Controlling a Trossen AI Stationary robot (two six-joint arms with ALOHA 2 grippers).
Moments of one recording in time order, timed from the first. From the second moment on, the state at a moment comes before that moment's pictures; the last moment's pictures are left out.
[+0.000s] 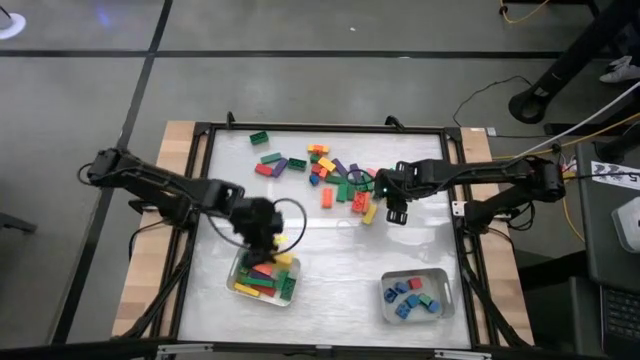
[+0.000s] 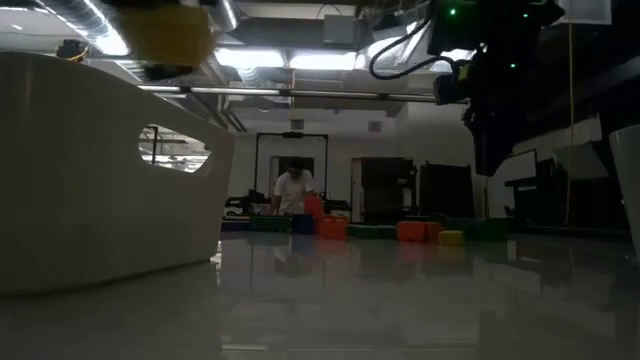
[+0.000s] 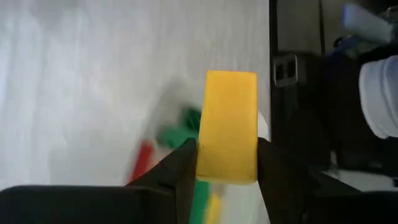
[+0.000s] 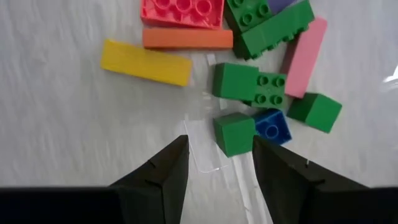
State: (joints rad) left arm -0.23 1.30 0.99 -0.60 0.29 -0.53; right arm -0.10 1.38 0.99 -0.96 0.17 0.07
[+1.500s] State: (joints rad) left arm -0.39 1.31 0.88 -0.58 0.11 -0.73; right arm -0.31 1.69 0.99 -0.94 0.05 -0.13
